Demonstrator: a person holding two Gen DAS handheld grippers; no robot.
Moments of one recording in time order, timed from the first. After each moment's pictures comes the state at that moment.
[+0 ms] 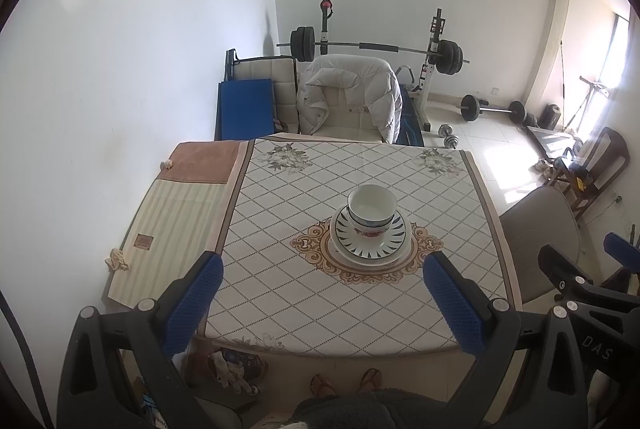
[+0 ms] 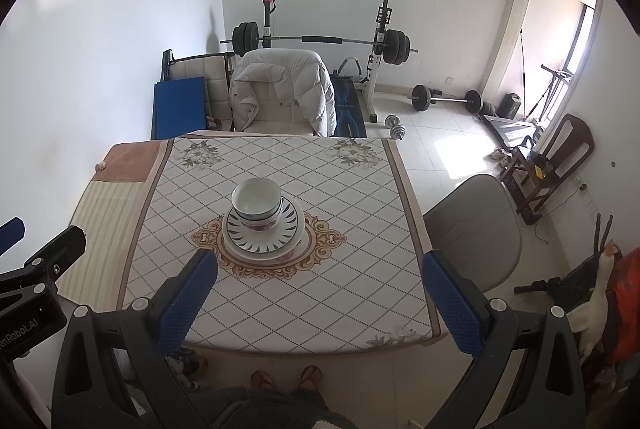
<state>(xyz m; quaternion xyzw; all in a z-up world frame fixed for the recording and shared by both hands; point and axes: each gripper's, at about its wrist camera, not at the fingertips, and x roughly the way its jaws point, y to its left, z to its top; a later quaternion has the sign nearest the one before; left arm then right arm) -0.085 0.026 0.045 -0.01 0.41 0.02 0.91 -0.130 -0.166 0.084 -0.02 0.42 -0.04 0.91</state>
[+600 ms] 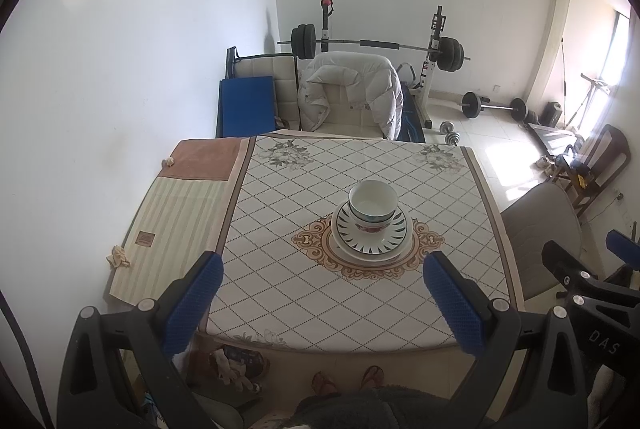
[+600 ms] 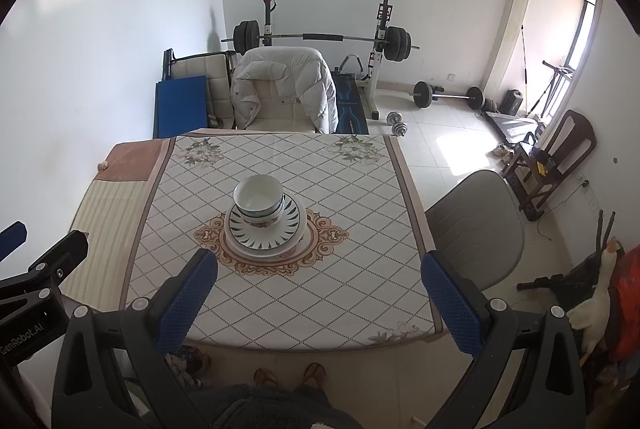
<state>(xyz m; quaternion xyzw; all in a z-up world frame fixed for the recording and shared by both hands) -0.088 0.027 0.041 0.00 0.42 0.02 0.91 -0.135 -0.163 0.082 -0.02 0.43 -0.04 0.90</state>
